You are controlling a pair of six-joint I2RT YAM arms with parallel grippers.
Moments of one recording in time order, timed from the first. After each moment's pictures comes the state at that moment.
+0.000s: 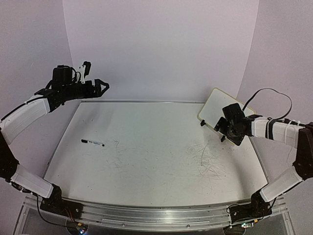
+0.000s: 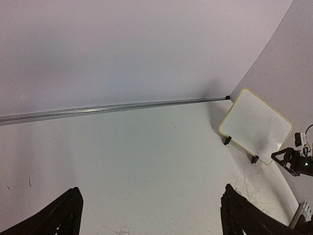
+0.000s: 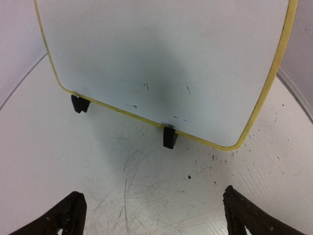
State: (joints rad) left arm -0.28 1.36 1.24 -0.21 0.31 -0.24; right arm 0.38 1.43 0.92 -0.41 0.42 0.88
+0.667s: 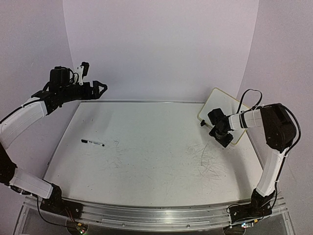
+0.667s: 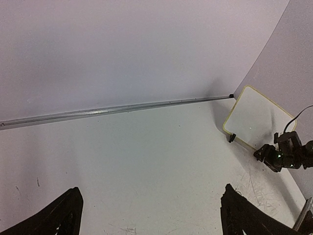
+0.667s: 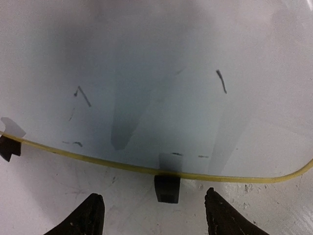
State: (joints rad) left arm -0.28 1.30 1.20 -0.22 0.29 -0.20; right arm 0.35 1.91 1.13 -0.38 0.50 1.11
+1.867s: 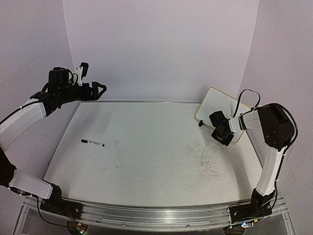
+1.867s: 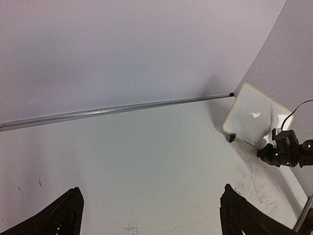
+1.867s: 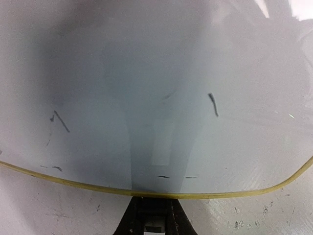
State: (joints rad) left arm -0.28 1.28 1.18 -0.22 0.29 -0.18; right arm 0.32 1.95 1.09 -0.27 0.57 0.95
